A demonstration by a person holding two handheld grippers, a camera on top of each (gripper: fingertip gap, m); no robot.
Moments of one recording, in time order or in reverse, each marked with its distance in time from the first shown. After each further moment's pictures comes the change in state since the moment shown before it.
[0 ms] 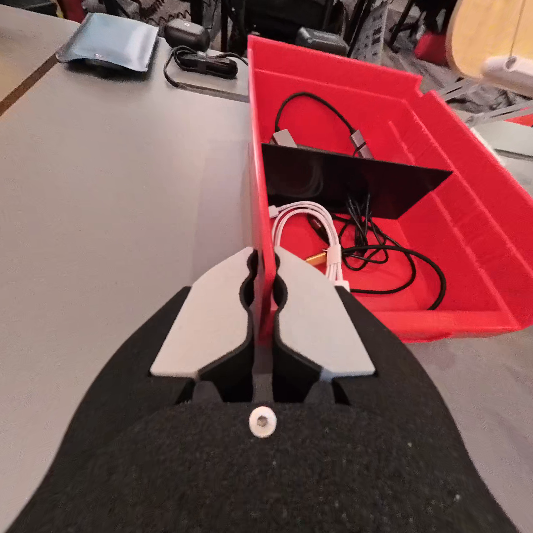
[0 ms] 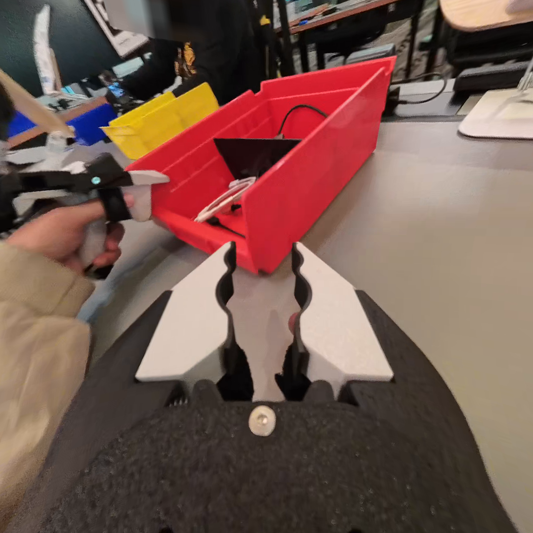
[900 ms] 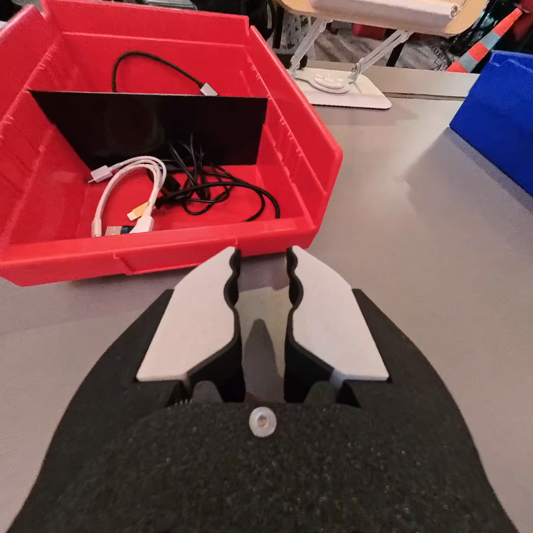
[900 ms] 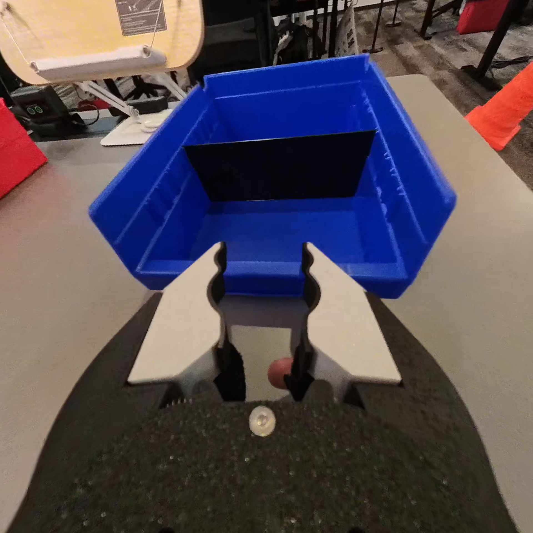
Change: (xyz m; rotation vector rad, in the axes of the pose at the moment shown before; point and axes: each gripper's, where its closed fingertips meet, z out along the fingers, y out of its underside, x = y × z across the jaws) left arm 0.149 0.060 -0.033 0.001 0.128 0.153; right arm 0.328 0.000 -0.308 0.043 0.591 0.041
